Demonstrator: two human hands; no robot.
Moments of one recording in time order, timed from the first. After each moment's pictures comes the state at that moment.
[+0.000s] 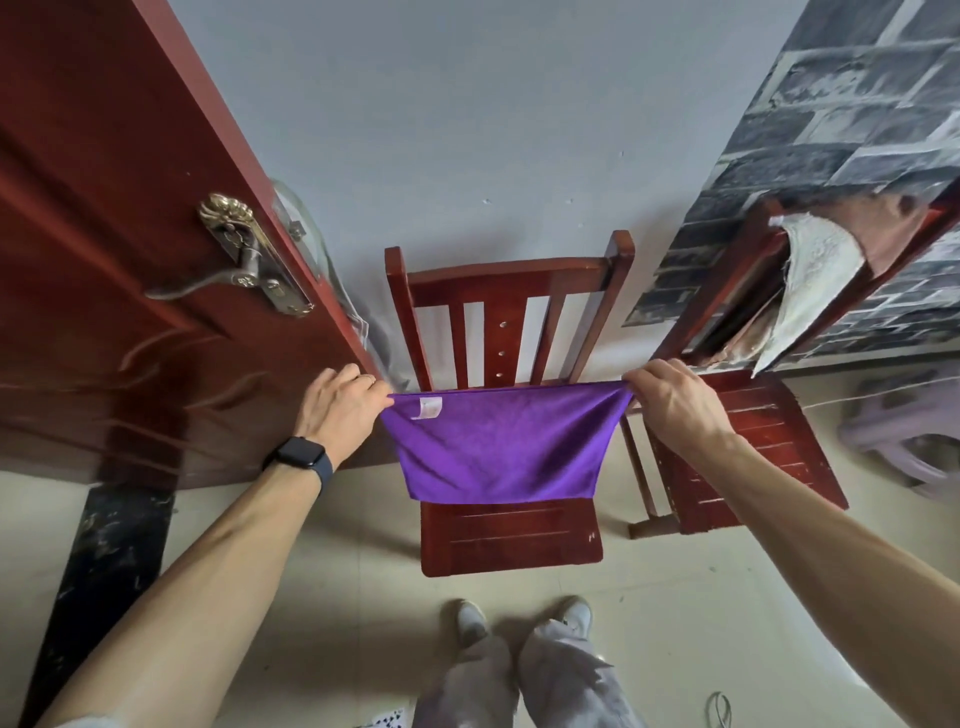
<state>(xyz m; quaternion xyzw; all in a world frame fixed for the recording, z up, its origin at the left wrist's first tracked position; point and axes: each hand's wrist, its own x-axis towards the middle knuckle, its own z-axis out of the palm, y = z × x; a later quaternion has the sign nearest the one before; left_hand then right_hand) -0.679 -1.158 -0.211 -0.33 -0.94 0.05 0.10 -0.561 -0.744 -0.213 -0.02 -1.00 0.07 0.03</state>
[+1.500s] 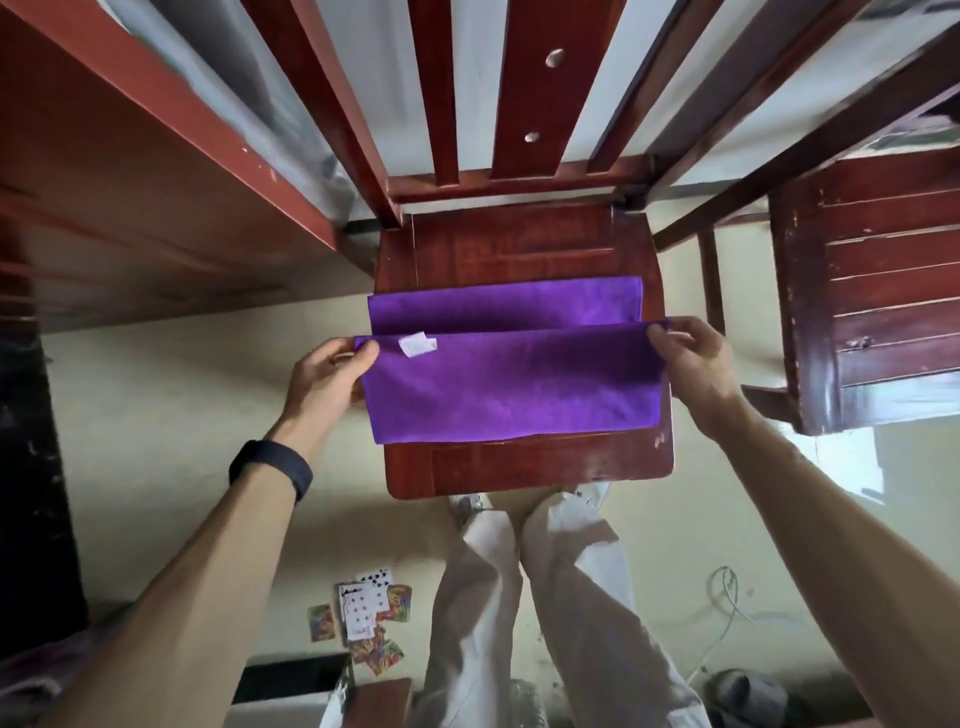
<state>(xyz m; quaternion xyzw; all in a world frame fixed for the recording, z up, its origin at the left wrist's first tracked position) -0.649 -1.151 -0.568 0.27 -0.71 -0.58 -0.30 -0.564 -0.778 -0.563 -0.45 -0.72 0.52 -0.11</state>
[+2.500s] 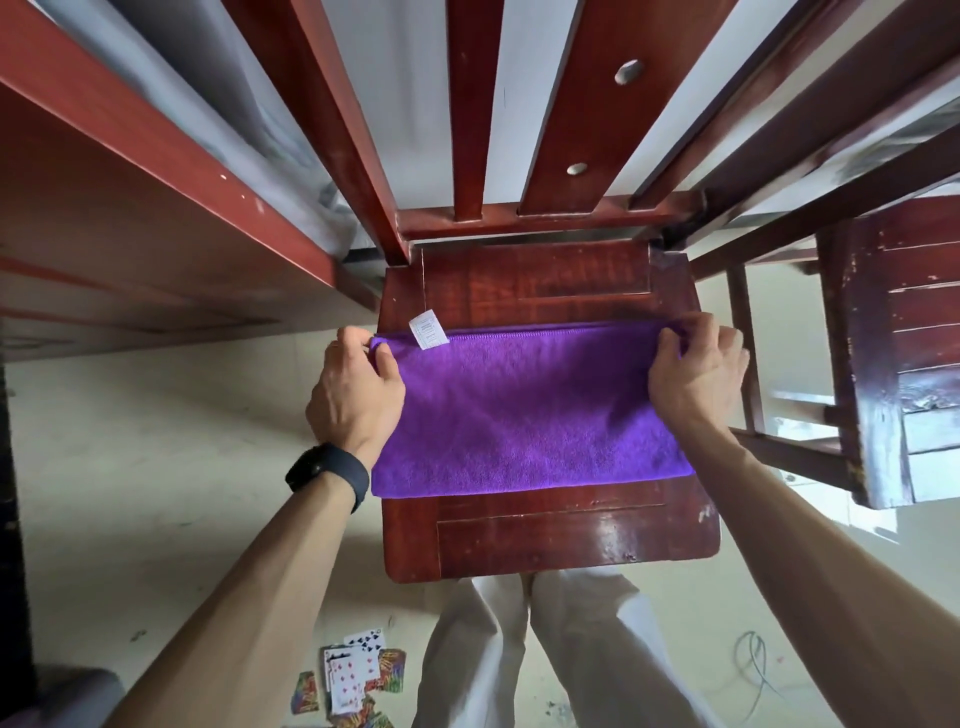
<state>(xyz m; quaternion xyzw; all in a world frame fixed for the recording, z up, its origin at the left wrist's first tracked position) -0.691 -1.109 -0.629 0.14 -0.96 -0.22 -0.13 -0.619 -0.802 -0.639 -0.40 -0.89 0.21 -0.03</state>
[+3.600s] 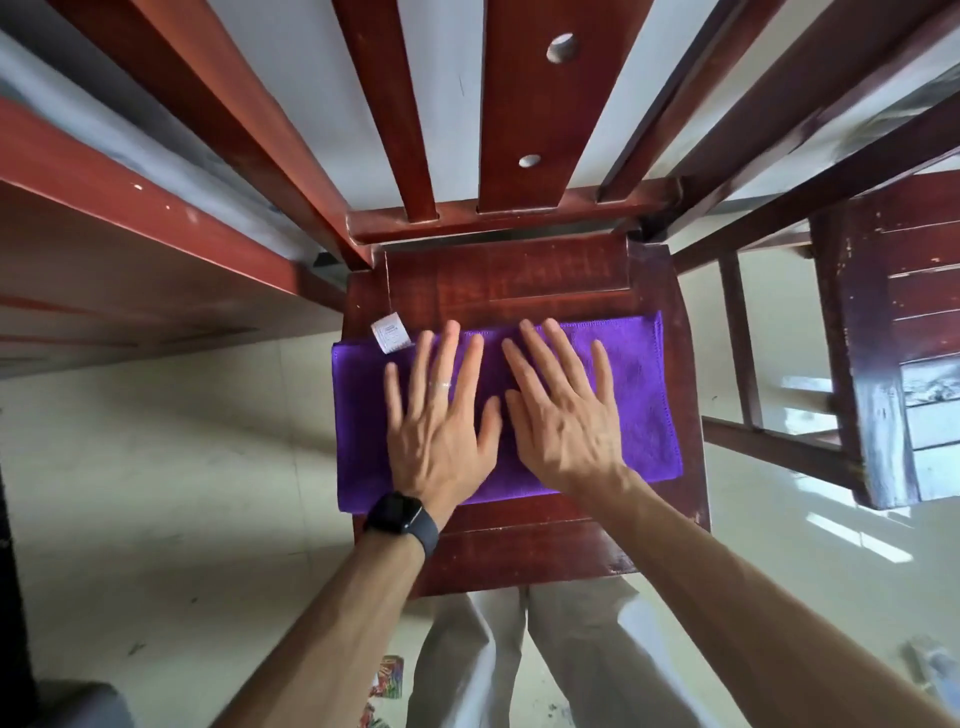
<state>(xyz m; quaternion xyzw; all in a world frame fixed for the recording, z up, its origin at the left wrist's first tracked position) -0.630 -1.037 -0.655 -0.17 -0.98 -0.08 -0.08 -0.597 -0.878 -0.656 -0.03 -0.99 0.11 -0.04</state>
